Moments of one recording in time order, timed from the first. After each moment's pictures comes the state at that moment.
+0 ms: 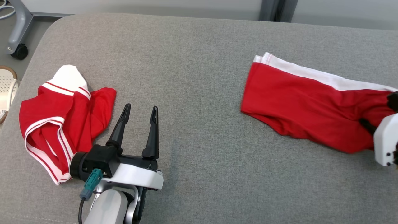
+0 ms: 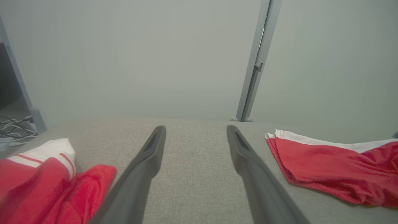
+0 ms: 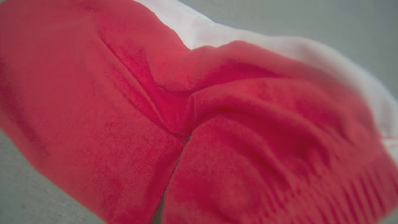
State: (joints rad) left arm -0.22 0.05 -0.26 0.13 -0.27 0.06 -0.26; right arm -0.84 -0.76 1.17 0.65 1.10 0.13 0.10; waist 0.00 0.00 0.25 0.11
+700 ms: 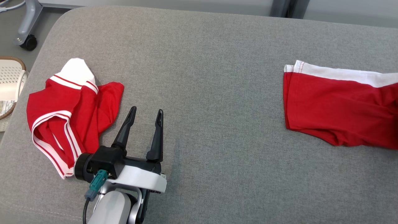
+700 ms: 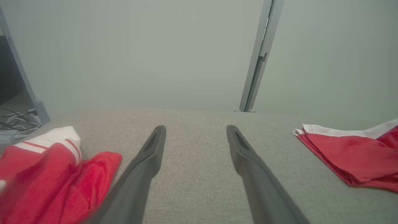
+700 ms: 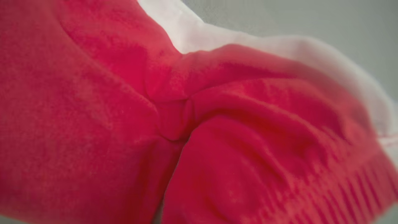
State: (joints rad) left arm -0.21 0.05 -0.29 0.15 -0.27 0.05 -0.26; right arm -0.97 -0.82 1.28 0.84 0.79 0.13 0.13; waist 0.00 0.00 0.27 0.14
